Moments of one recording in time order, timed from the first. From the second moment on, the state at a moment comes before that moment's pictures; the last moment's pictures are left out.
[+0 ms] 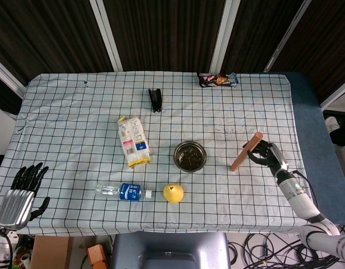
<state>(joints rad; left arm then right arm) -0.13 -1.17 -0.02 -1.58 1.59 1.50 0.12 0.48 -1.33 0.20 -1.27 -1.40 0.82 1.40</state>
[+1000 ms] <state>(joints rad) -0.13 -1.18 -0.01 -1.58 1.58 1.48 0.14 0.47 -1.35 0.12 -1.12 -1.54 1.02 1.72</state>
